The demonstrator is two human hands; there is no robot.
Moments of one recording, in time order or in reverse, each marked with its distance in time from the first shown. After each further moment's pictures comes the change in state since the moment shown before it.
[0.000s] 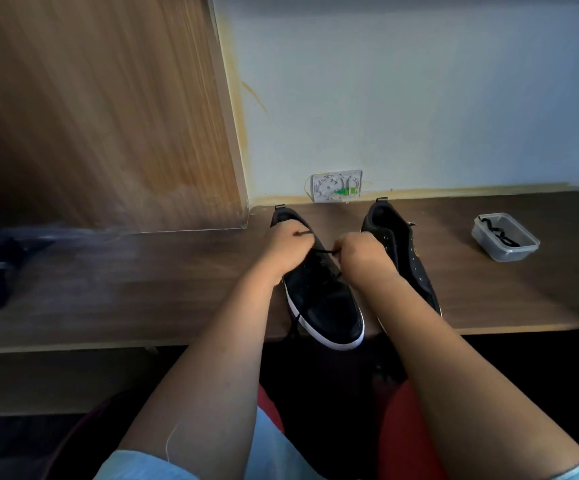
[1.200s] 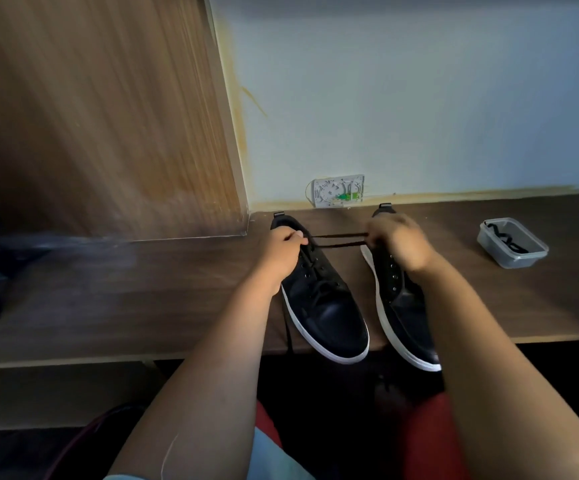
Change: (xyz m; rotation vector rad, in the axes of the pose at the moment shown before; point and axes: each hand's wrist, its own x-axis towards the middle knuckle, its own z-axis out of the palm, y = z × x) left_hand 0.014 -0.014 0.000 -0.169 0.091 -0.043; right_hand -0.001 0.029 -0.046 0.850 0.072 0.009
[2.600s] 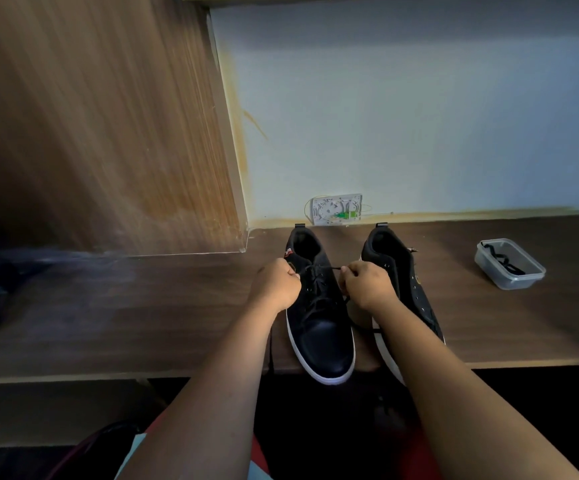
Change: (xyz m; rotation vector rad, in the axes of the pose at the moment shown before) left_hand -0.005 -0.011 0.004 0.449 0.002 -0.057; right_hand 0.014 0.042 0.046 -0.226 0.093 0.294
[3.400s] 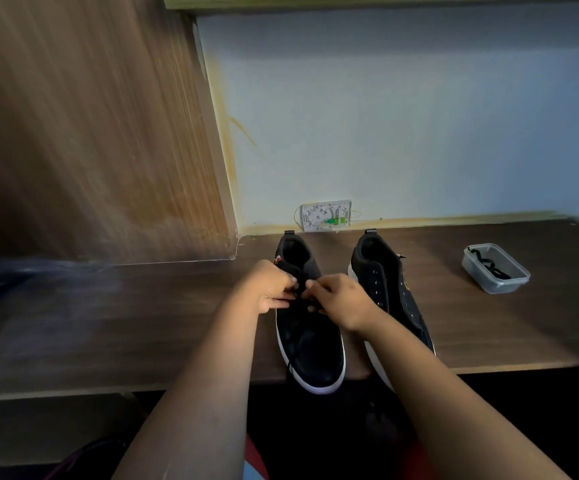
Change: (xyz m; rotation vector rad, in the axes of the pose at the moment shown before) left_hand 0.004 0.025 -0.013 -0.556 -0.329 -0.312; right_hand -0.023 -0.010 0.003 -0.078 -0.274 -0.317
